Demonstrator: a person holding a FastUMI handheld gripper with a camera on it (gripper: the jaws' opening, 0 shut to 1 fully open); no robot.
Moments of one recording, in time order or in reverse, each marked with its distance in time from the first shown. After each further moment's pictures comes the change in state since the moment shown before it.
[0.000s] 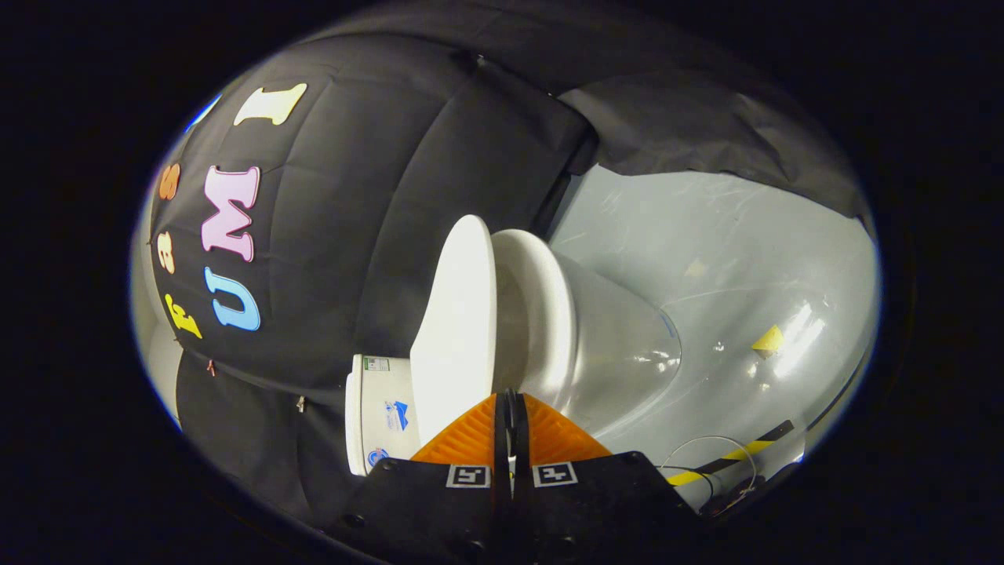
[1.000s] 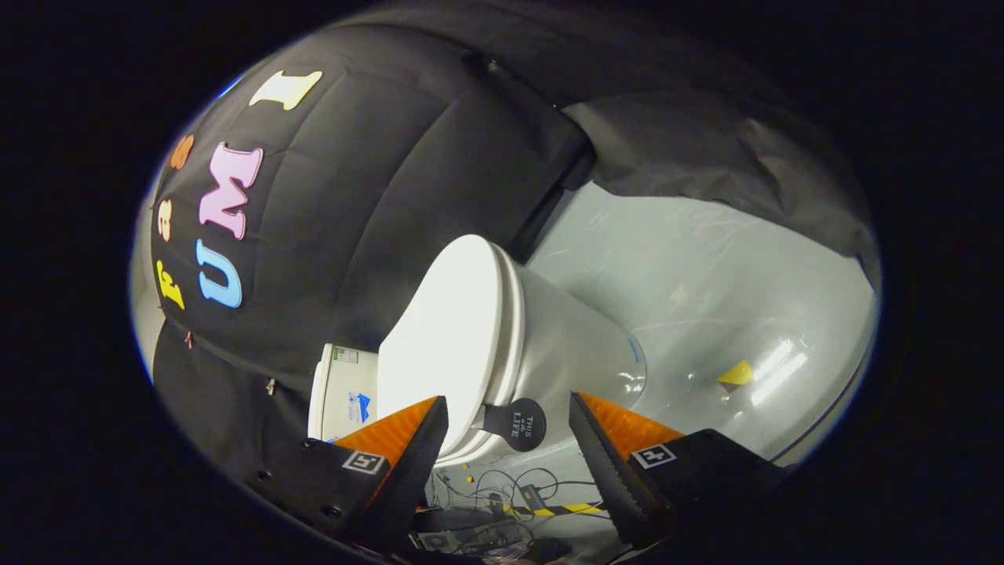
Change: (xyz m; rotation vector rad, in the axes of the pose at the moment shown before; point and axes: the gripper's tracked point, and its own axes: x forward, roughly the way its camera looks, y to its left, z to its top) arm 0.016 -0.065 0.003 -0.049 0.006 -0.045
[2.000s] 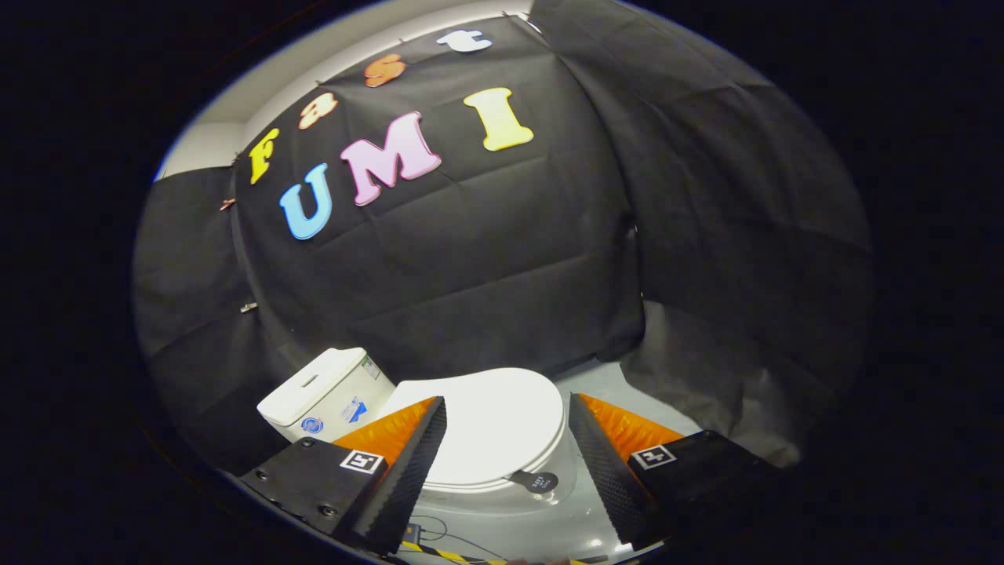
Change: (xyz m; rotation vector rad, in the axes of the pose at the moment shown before) arm -0.137 0.136 0.047 -0.636 -0.421 0.032
